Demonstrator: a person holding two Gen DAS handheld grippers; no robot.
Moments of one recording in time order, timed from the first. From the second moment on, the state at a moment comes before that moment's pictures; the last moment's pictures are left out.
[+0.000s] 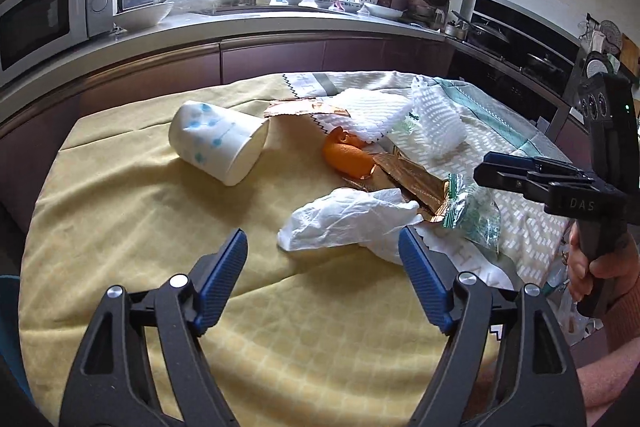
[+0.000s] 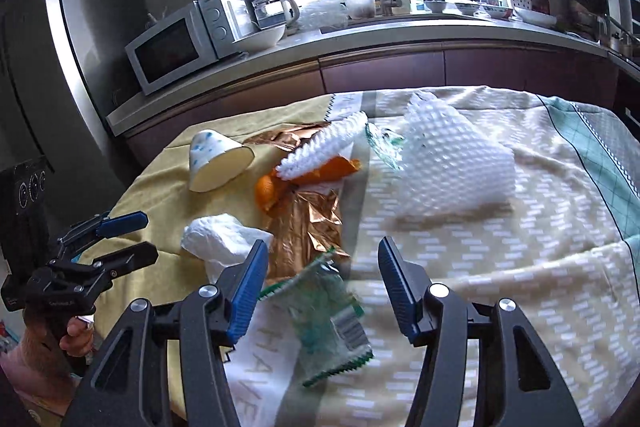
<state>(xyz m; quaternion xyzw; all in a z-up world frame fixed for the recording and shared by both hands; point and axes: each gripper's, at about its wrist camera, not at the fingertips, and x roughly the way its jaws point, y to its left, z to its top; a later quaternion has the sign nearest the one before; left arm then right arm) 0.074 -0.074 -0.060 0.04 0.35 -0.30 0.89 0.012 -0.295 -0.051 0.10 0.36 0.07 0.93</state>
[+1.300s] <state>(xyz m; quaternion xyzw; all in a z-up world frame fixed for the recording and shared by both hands) 0.076 -0.057 -0.062 -0.01 0.38 -0.30 0.87 -0.010 -0.265 -0.048 0.10 0.36 0.19 0.91</state>
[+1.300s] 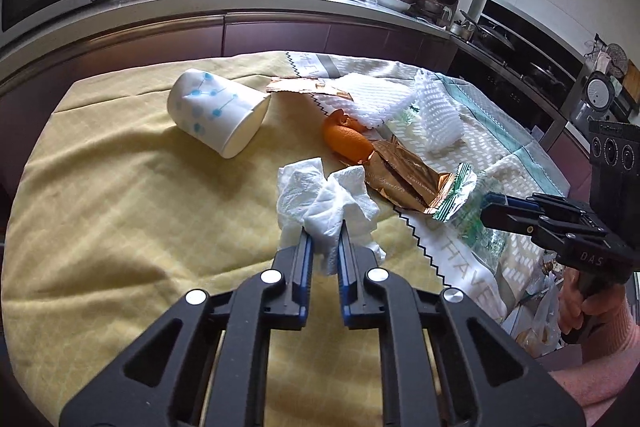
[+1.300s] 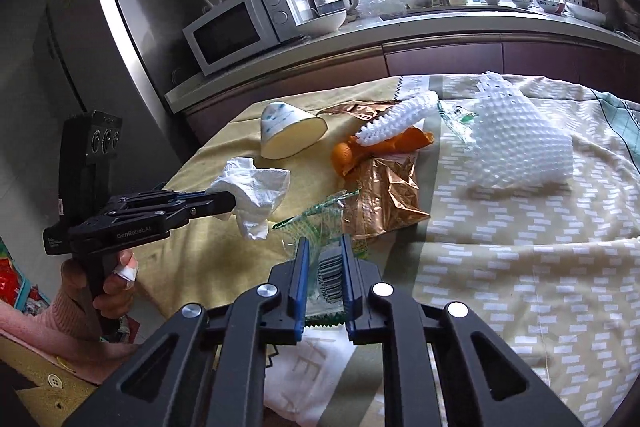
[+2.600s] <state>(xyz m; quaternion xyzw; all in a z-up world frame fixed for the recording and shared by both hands) 0.019 0.190 -0.031 -0.11 0.33 -0.08 0.94 0.070 -0.024 -0.020 0.02 0.35 0.42 0.83</state>
